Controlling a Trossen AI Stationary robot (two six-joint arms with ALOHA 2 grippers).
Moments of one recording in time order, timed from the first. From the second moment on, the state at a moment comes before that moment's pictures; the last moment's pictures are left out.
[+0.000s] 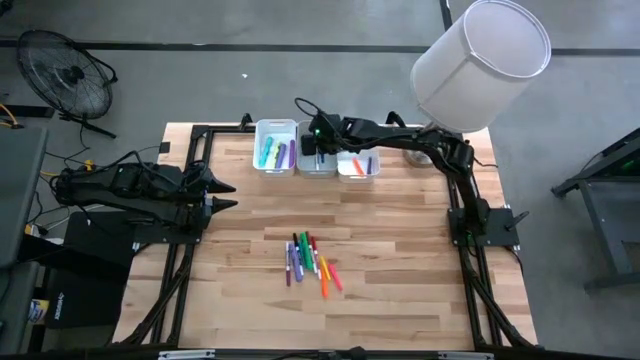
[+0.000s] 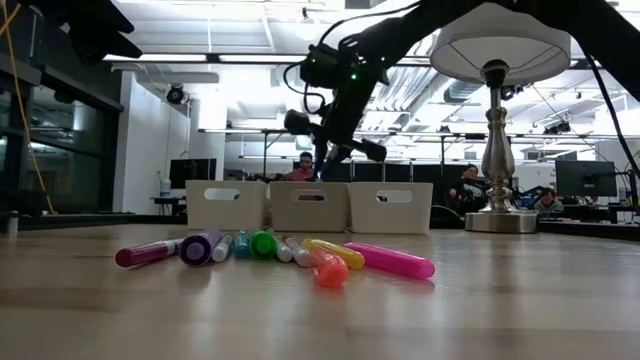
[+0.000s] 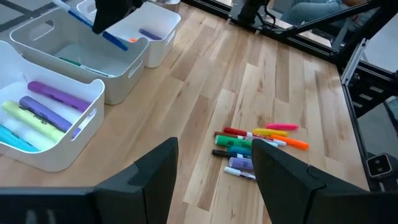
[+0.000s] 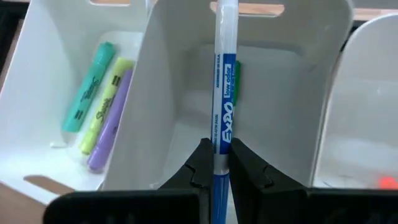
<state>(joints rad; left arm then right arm) -0.13 0.43 0.74 -0.79 -0.25 -0.42 -0.42 2.10 1.73 -0.59 0.20 0.94</state>
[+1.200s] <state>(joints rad) -0.13 0.43 0.74 -0.84 -0.22 -0.47 -0.38 2.06 1.73 -0.59 0.17 0.88</state>
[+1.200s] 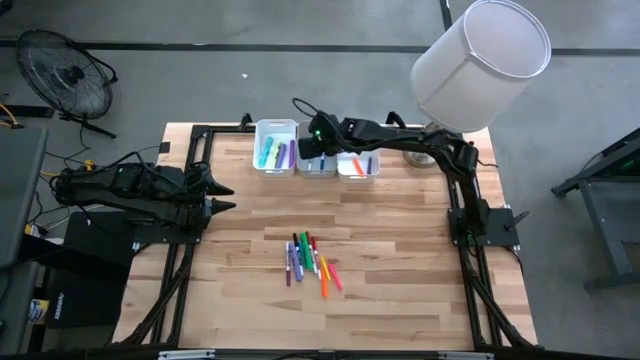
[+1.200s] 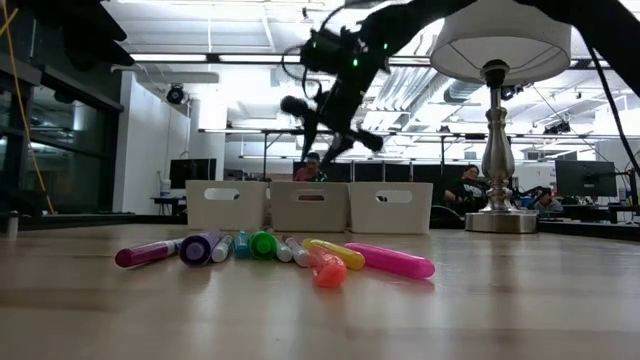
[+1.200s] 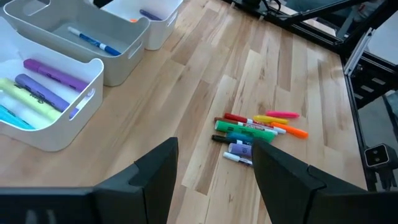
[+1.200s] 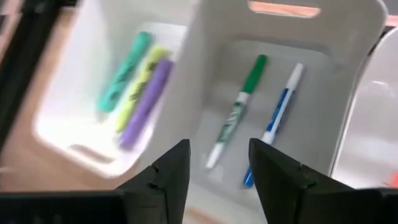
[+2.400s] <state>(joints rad) -0.13 0.43 0.74 -0.74 -0.23 -0.56 0.35 1.90 1.73 -1.07 0.24 1.15</state>
